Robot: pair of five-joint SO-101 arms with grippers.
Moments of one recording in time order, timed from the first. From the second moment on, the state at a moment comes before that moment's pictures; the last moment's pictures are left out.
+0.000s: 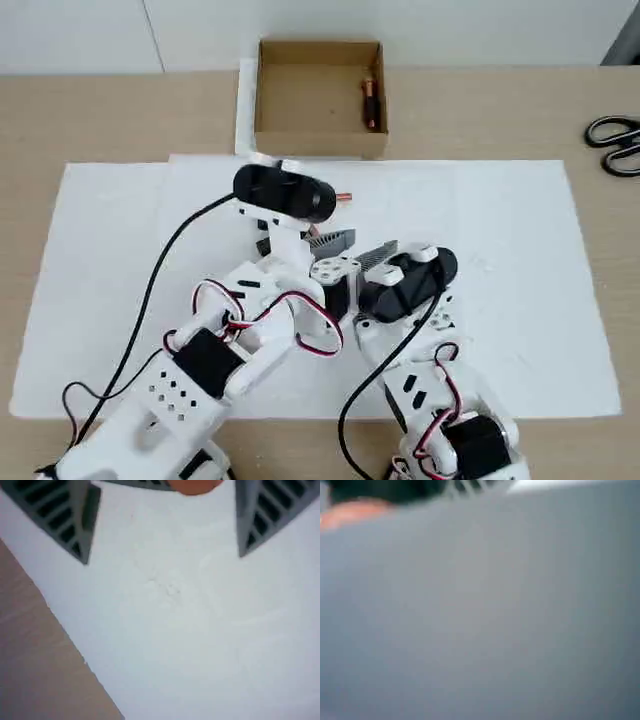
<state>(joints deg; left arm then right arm) 36.7 -49.2 50.3 37.7 30.3 -25.6 -103.3 79.8 54.6 0.0</state>
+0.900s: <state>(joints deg) -1.6 -49.2 30.7 83.6 25.5 -6.2 -99.2 76.5 48.1 7.5</state>
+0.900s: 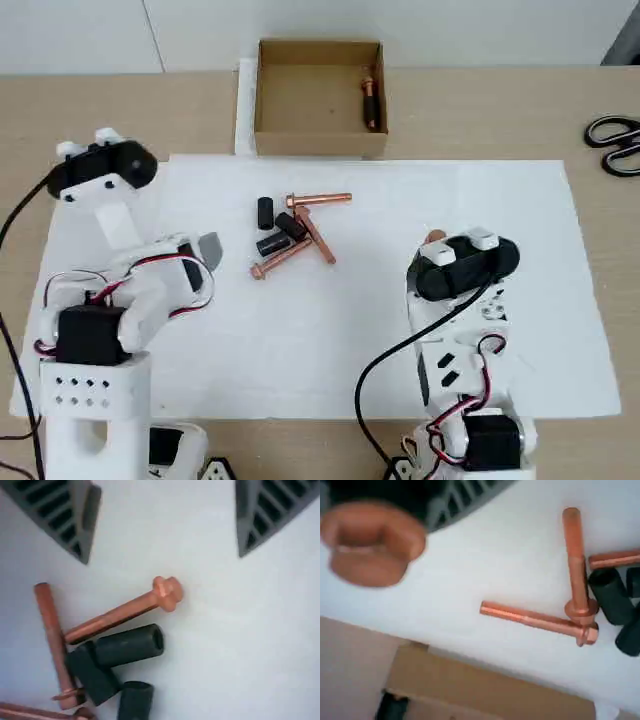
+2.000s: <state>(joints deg) -10.9 -49.2 30.6 91.6 24.9 -12.8 12.2 -13.0 44.8 6.2</state>
